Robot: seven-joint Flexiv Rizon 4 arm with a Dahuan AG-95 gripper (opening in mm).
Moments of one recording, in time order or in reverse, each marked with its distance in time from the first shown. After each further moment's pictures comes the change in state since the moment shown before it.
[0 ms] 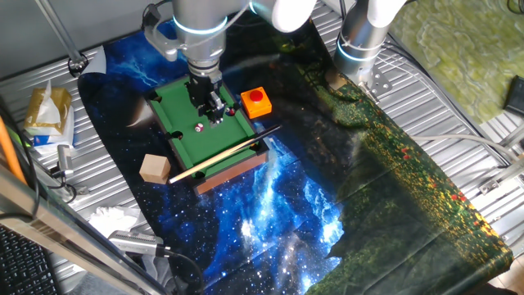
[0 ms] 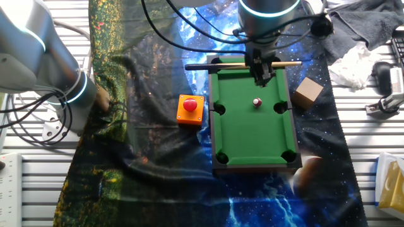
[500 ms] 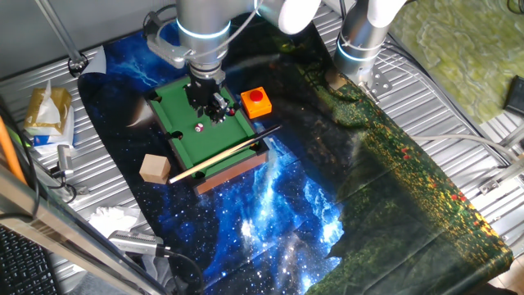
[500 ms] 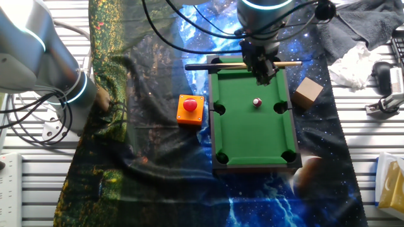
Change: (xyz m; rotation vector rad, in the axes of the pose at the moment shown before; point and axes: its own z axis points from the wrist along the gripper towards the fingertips) arm -0.002 -0.001 0.000 0.030 0.033 -0.226
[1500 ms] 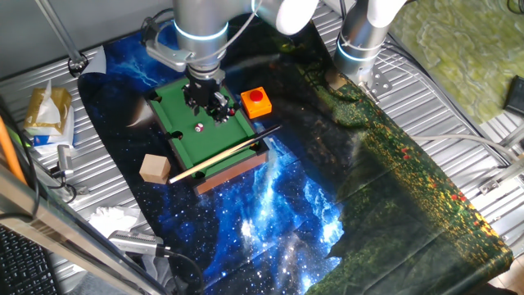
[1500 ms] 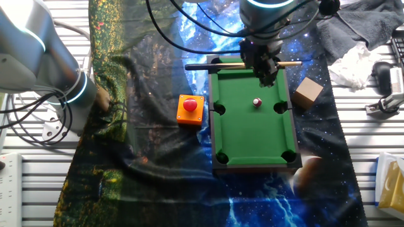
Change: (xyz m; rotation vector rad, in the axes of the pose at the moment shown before) arm 0.003 0.003 0.002 -0.033 -0.017 -0.008
